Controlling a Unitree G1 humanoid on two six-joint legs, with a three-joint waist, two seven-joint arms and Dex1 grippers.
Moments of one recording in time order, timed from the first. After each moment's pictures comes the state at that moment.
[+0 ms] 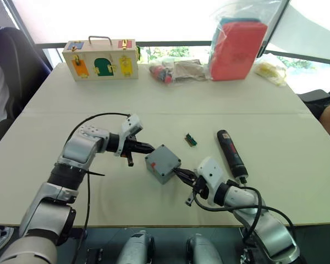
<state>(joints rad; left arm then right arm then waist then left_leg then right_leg) -0.73 0.55 -0.22 0.24 -0.25 0.65 -1.23 0.00 -0.44 0.28 -0.59 0.06 0.49 0.54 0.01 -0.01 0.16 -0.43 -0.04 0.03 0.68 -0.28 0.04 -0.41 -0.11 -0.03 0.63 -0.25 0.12</state>
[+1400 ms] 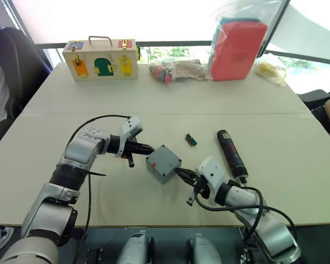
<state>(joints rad) -0.73 0.54 -0.22 0.28 -0.24 0.63 -1.23 0.00 -0.44 0.27 -0.59 0.06 0.49 0.54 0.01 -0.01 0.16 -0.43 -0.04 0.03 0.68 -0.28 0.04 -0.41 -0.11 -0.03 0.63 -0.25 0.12</state>
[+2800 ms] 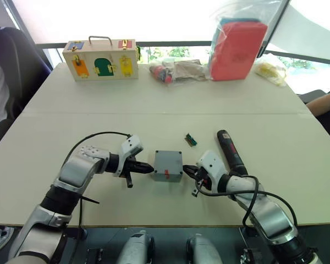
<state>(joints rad) -0.51 0.58 -0.24 0.00 -0.27 0.76 -1.14 -0.12 -0.51 0.27 -0.41 0.05 0.51 0.62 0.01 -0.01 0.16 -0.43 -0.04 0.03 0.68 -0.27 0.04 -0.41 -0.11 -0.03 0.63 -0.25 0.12</state>
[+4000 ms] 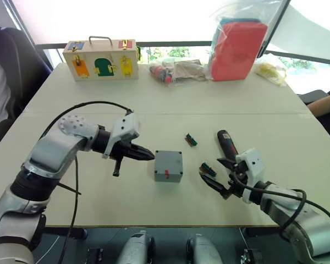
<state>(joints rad) -0.68 0.80 -0.24 -0.20 -0.42 0.67 -1.32 0.08 -0.52 -0.11 -0.66 0.40 0.82 0.53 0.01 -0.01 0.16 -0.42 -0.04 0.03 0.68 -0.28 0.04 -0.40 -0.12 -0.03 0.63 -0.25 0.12</state>
